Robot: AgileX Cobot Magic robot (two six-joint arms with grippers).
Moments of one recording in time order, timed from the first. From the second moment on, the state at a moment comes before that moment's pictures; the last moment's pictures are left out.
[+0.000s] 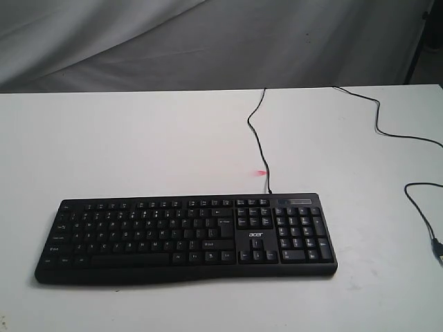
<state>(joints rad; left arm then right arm) 0.13 0.00 -0.01 0.03 0.19 0.09 -0.10 0.15 -0.41 0.00 0.49 -0.18</state>
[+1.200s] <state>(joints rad) 0.13 0.00 -0.01 0.03 0.19 0.09 0.59 1.40 -0.87 0.37 0.28 -0.50</state>
